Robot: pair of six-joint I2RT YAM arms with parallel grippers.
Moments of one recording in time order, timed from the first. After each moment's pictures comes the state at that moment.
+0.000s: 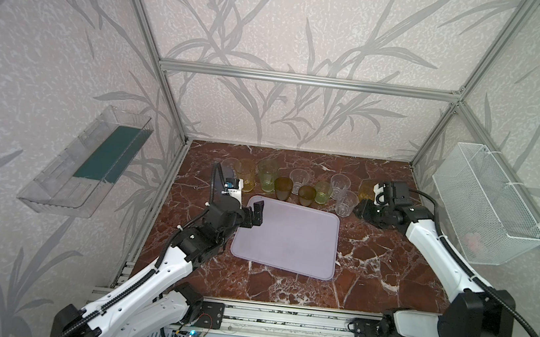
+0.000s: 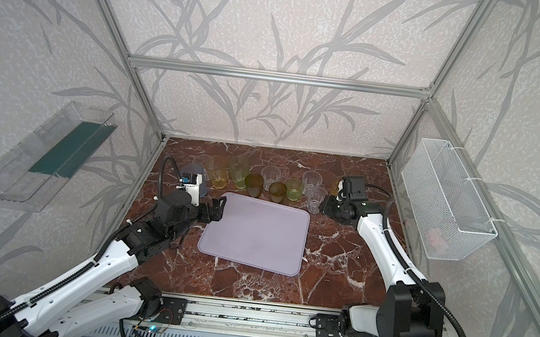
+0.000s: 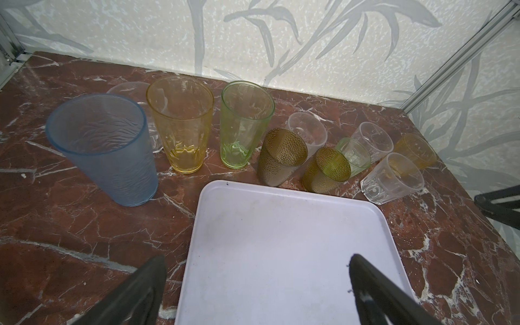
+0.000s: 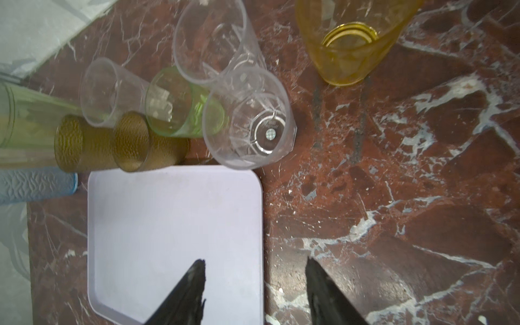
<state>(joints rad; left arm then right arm) -0.56 0.87 0.68 -0.26 -0.24 -0.45 0.16 1.37 1.07 -0.67 -0.18 0.49</state>
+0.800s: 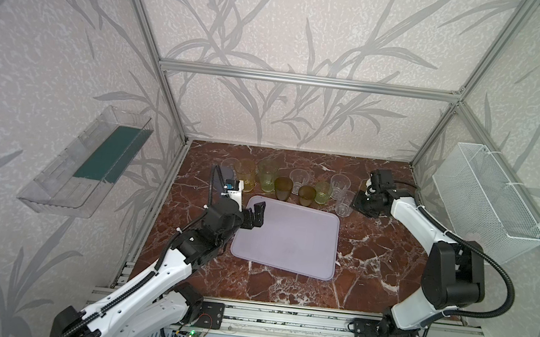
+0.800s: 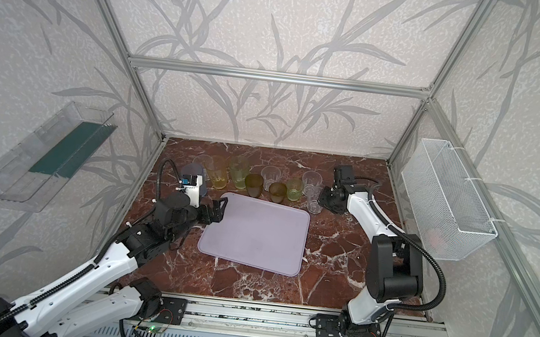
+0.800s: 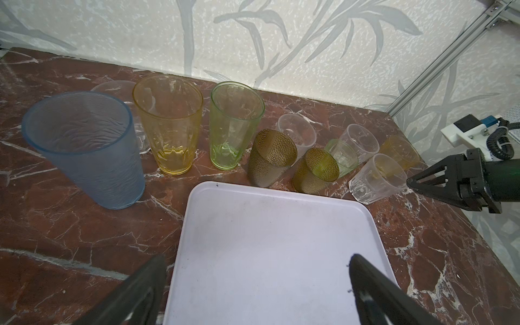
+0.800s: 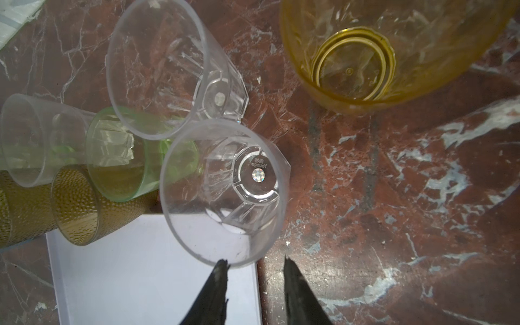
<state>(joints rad) -0.56 0.85 0.65 -0.22 -0.21 -0.46 0.16 1.65 1.21 -0.63 -0.14 0.53</state>
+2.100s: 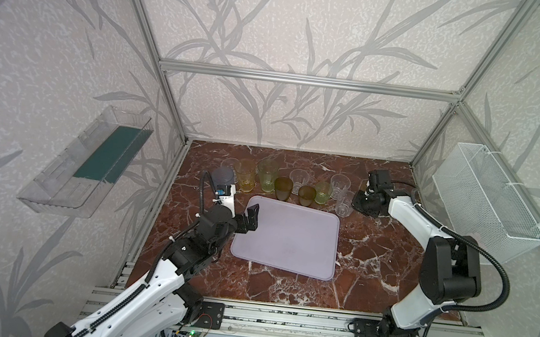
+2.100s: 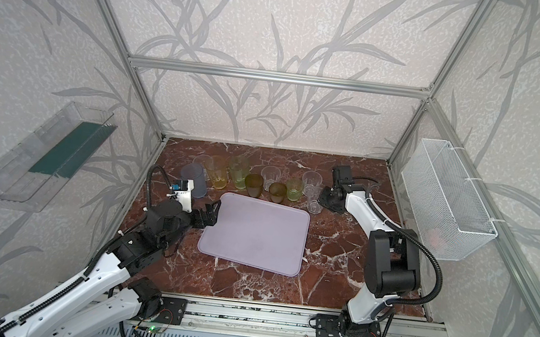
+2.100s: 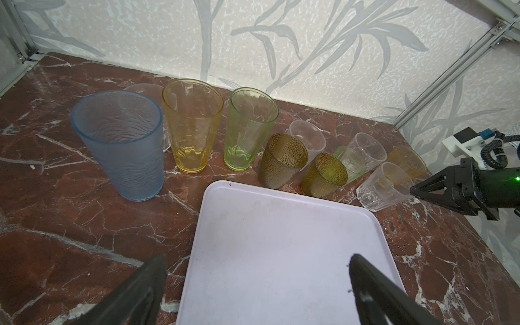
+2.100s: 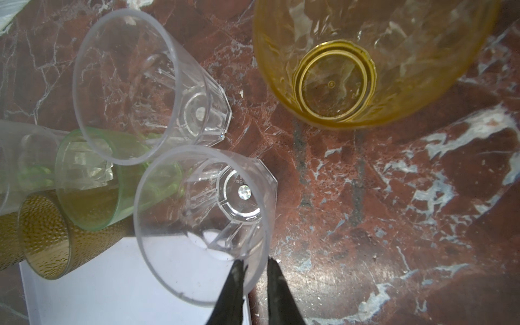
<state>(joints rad) -0.56 0.74 0.59 -0.24 -0.27 -0.47 0.16 1.69 1.21 -0.60 -0.07 0.55</state>
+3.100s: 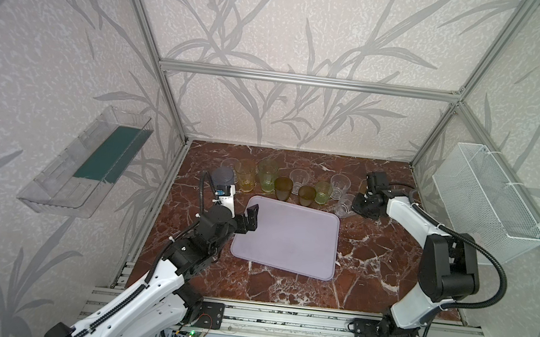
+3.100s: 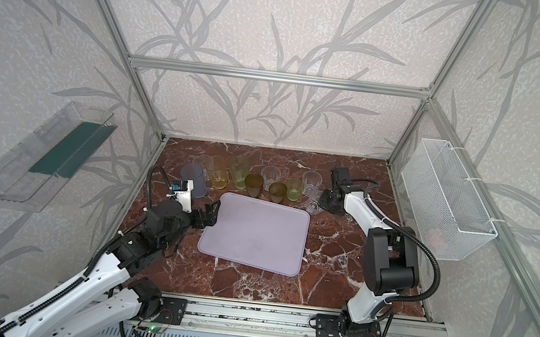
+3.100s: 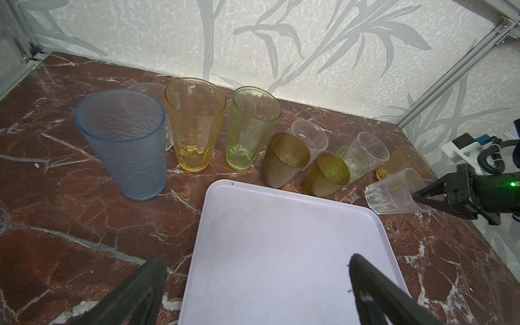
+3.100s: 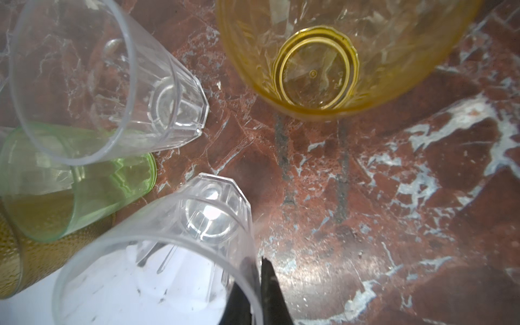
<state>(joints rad) -0.56 0.74 0.59 -0.25 -0.27 -0.47 0.17 1.68 1.19 -0.61 -0.03 0.54</state>
